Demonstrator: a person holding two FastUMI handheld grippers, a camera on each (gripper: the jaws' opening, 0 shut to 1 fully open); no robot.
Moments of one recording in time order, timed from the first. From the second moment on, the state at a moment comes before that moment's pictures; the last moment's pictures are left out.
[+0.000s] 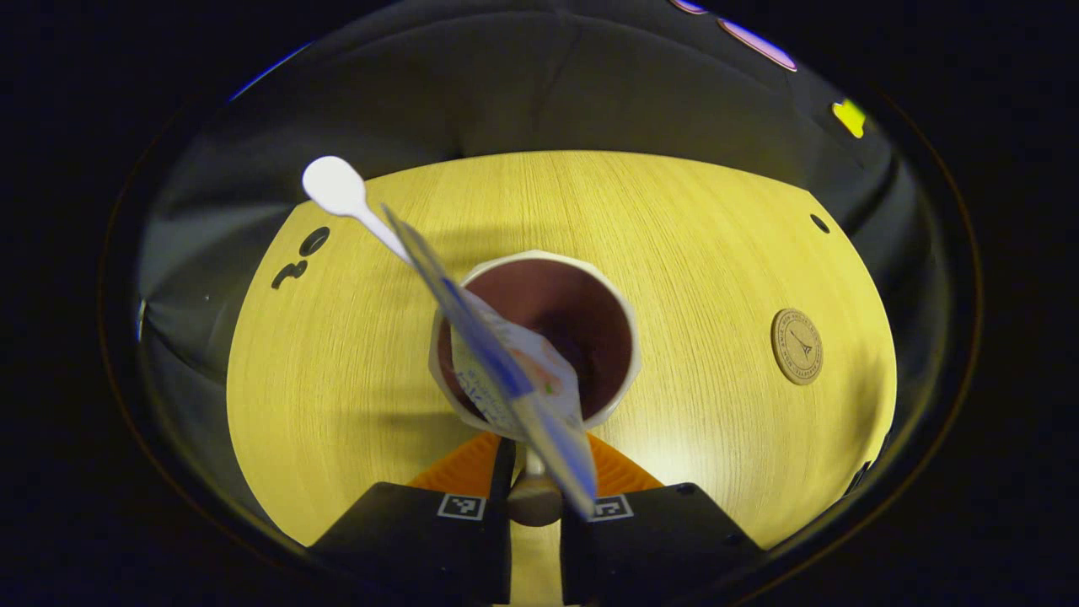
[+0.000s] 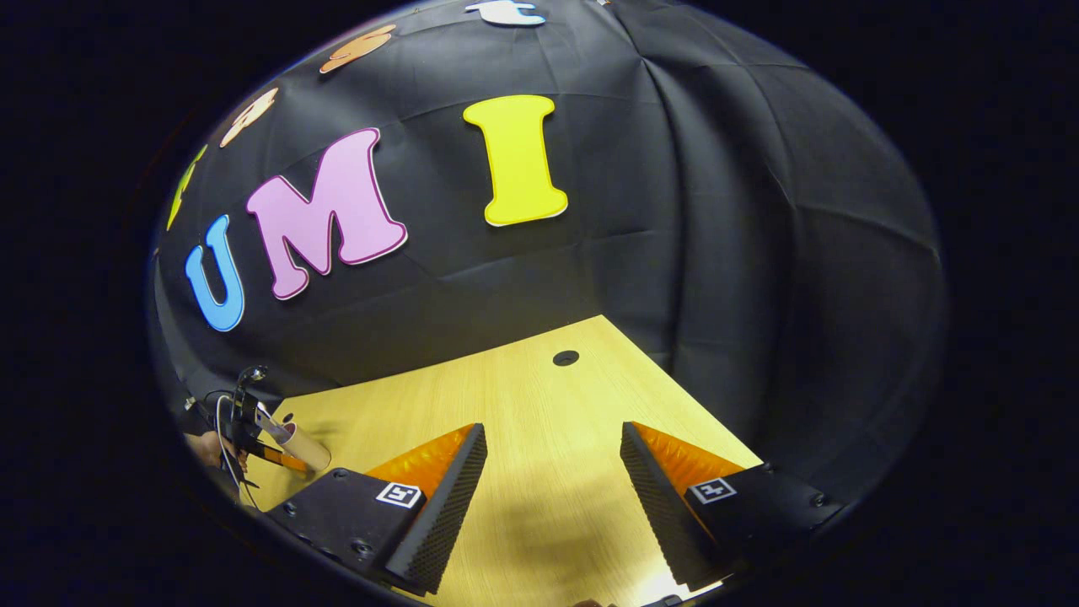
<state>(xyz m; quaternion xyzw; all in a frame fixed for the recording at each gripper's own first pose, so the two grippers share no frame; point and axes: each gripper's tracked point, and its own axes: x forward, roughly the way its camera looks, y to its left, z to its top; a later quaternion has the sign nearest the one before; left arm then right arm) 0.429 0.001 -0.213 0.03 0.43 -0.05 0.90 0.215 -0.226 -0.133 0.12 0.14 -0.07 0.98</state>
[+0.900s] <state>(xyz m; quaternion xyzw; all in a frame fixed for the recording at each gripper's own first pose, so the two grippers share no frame) 0.422 -0.117 -0.143 0.12 0.36 -0.17 0.91 0.212 -0.218 -0.148 0.13 0.16 -0.06 0.98</state>
